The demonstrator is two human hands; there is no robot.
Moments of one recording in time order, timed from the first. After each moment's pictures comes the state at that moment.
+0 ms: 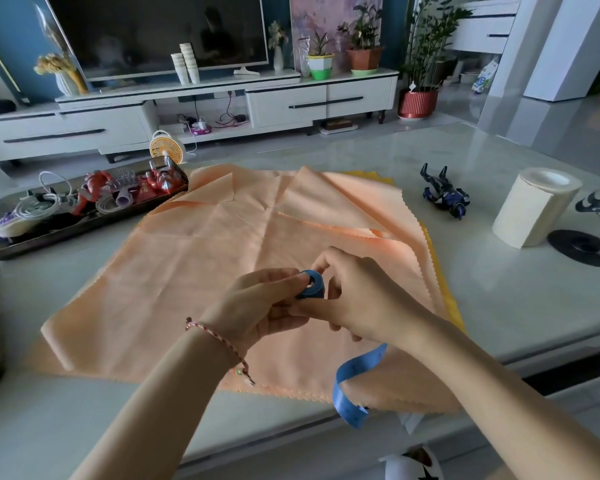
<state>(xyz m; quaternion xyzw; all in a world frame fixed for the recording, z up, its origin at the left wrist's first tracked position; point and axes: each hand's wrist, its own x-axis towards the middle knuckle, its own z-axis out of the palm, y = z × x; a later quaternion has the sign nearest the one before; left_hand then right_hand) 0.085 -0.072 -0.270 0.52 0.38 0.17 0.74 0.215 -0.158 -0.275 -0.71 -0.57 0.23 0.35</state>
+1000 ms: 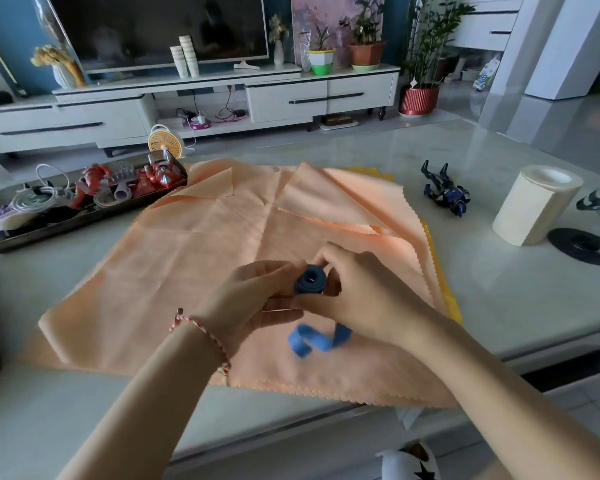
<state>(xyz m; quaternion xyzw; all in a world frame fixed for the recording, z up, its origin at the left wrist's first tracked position) 0.080 -0.069 -0.266 0.57 0.37 0.16 0.72 0.214 -0.159 -0.274 -0.72 -0.59 0.15 0.33</state>
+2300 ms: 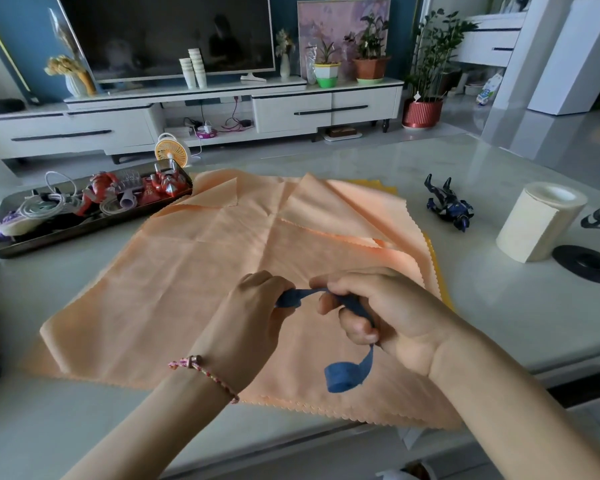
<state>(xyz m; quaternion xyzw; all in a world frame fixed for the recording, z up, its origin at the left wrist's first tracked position) 0.069 -0.076 -0.280 0.91 0.26 0.28 0.13 0.211 -0.171 -0.253 -0.56 -0.29 0.54 0.56</state>
